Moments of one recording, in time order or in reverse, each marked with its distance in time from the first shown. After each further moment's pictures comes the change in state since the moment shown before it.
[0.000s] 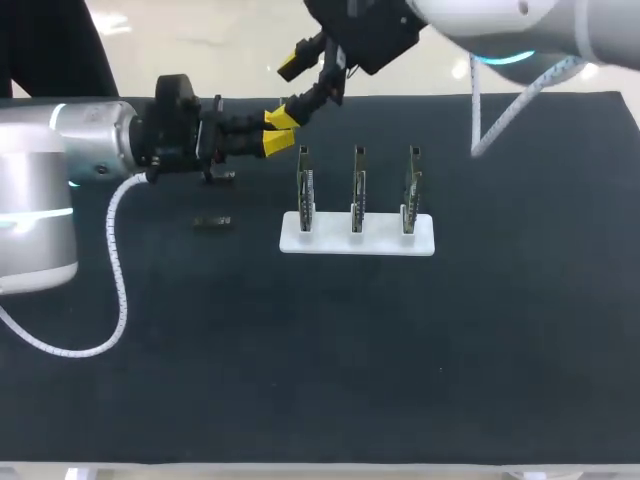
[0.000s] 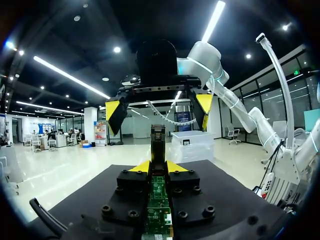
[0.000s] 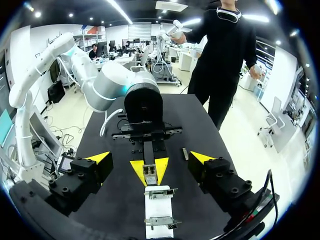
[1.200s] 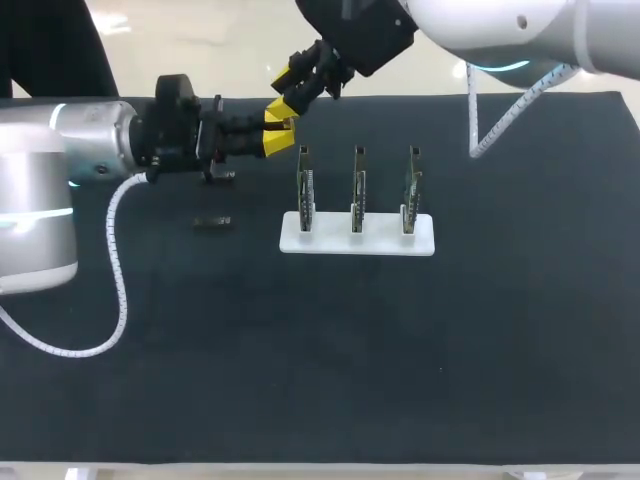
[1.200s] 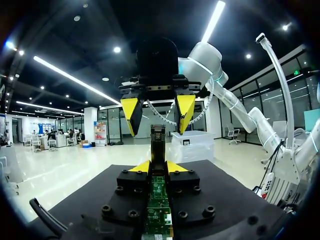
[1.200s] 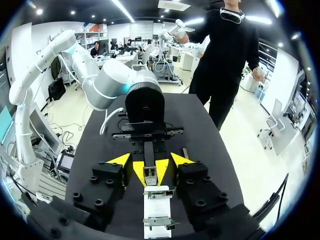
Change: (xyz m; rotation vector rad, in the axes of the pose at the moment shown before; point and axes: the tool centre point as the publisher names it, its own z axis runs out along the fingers) left arm 0.000 0.000 0.000 0.000 0.000 0.000; right arm 0.000 0.000 0.001 -0.006 0.014 -0.023
